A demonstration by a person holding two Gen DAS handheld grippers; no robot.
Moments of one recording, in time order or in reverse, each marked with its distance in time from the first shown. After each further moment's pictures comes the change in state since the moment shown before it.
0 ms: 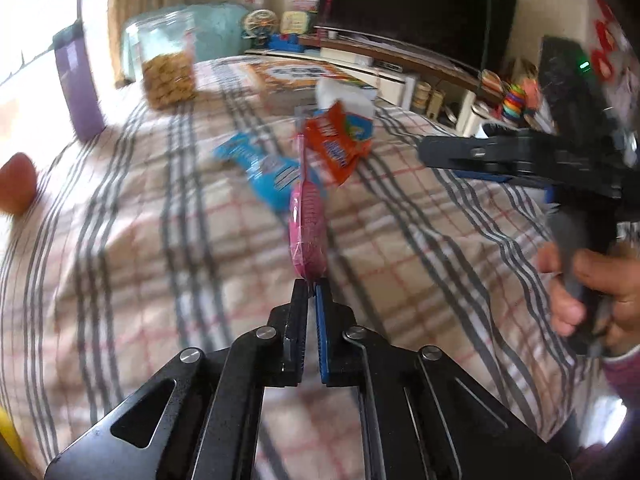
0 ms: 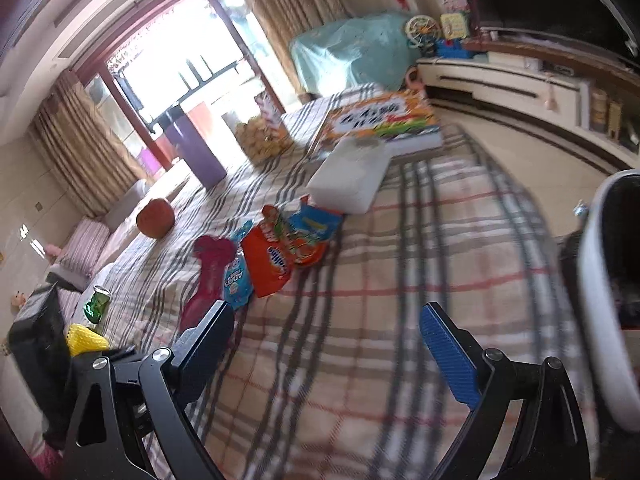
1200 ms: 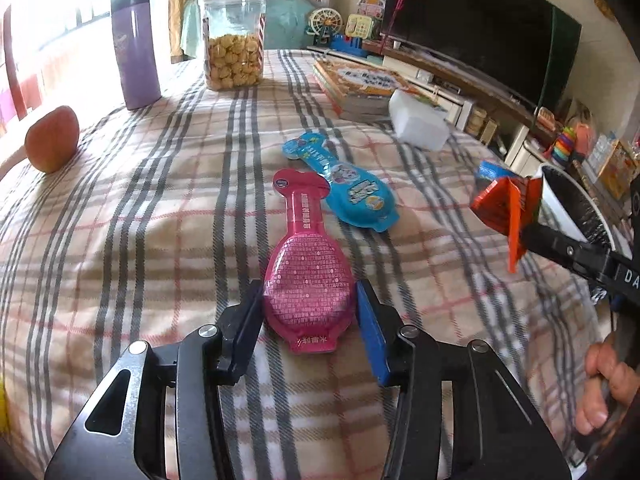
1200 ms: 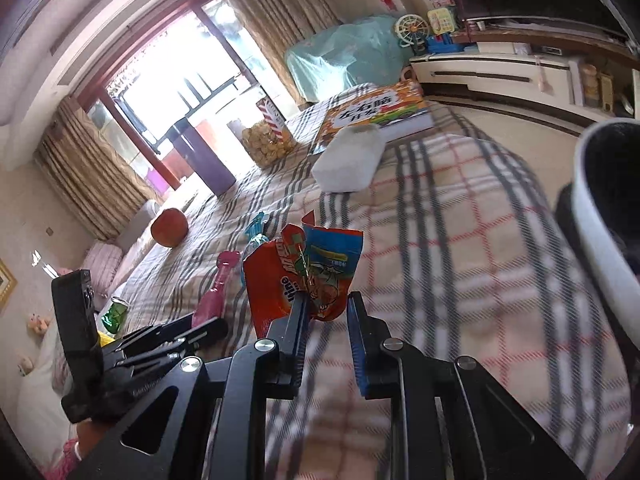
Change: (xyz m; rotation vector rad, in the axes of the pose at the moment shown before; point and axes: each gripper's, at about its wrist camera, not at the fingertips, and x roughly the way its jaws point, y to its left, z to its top) left arm 0.015 0.018 0.009 -0.160 -0.018 0.122; right arm -0.031 -0.011 -0.031 0.085 -0.053 0.042
